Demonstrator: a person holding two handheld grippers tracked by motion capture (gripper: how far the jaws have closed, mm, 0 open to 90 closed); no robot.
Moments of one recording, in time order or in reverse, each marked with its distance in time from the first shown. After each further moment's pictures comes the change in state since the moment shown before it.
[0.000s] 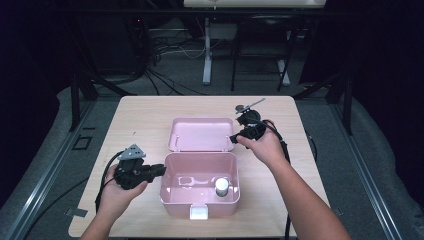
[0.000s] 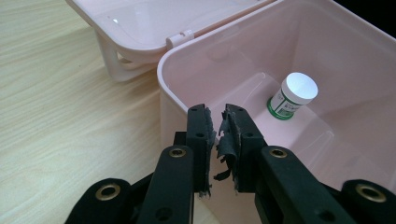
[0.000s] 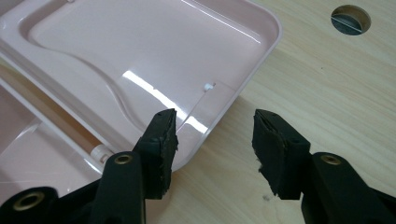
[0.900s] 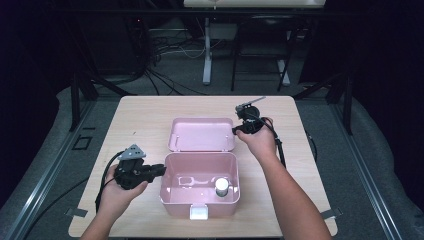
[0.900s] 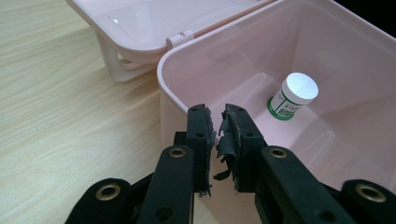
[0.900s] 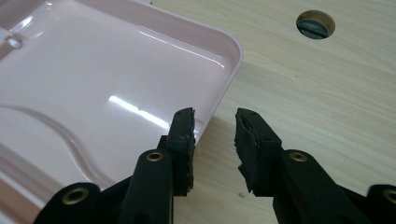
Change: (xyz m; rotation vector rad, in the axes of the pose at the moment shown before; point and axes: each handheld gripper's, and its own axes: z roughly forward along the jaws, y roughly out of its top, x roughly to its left) left arm 0.000 0.000 0.000 -0.001 0.003 0.002; right arm -0.011 0.009 0.021 -0.062 -0.083 0.137
